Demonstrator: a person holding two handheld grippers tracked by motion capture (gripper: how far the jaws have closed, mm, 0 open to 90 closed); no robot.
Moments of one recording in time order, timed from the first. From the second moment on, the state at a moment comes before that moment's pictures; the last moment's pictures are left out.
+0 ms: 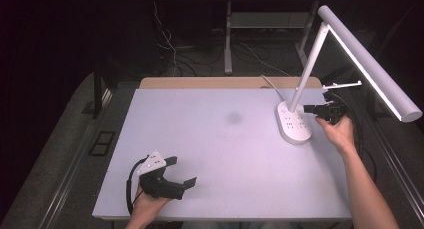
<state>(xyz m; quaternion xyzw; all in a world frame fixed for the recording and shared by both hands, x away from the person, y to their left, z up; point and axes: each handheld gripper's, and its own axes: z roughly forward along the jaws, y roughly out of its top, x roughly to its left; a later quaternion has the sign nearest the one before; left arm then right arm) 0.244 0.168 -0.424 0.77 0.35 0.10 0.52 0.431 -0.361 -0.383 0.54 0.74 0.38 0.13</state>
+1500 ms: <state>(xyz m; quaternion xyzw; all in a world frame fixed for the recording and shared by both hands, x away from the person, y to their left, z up) 0.242 0.169 -0.421 0.77 0.35 0.10 0.53 0.301 -0.309 -0.379 0.48 0.75 0.45 0.08</state>
